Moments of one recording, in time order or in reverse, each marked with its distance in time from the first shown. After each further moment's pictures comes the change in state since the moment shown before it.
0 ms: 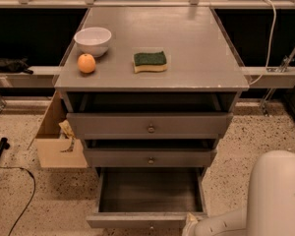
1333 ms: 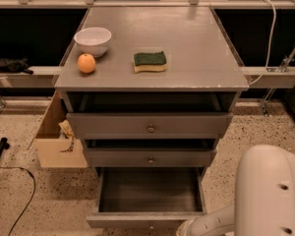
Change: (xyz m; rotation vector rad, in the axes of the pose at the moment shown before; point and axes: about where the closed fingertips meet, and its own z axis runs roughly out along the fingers) arm -0.003 -0.004 0.010 0.010 0.033 -0.029
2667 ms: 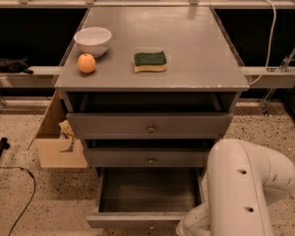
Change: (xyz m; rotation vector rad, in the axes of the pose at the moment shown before) arm 0.010 -0.022 0.045 0.011 0.100 -0.013
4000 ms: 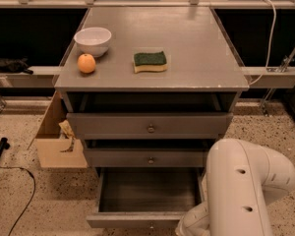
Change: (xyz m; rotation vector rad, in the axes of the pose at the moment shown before) arm 0.000 0.000 0.000 -0.002 0.002 0.000
